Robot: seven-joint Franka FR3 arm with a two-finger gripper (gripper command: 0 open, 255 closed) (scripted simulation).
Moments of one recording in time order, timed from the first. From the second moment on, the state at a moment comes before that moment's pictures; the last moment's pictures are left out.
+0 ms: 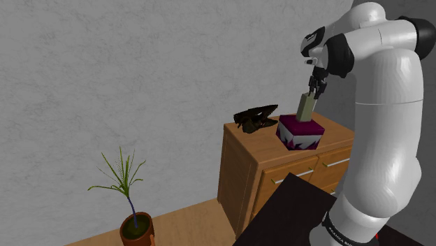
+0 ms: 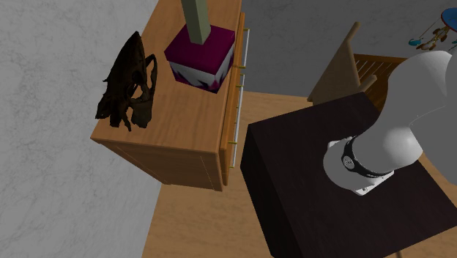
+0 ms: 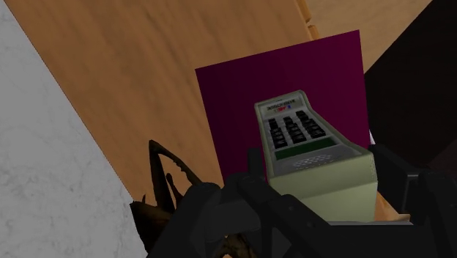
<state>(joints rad) -0.22 0.38 -0.96 -1.60 0.27 1.86 -1.91</state>
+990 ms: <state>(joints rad) -0.22 0.38 -0.95 -1.60 0.27 1.86 -1.91</state>
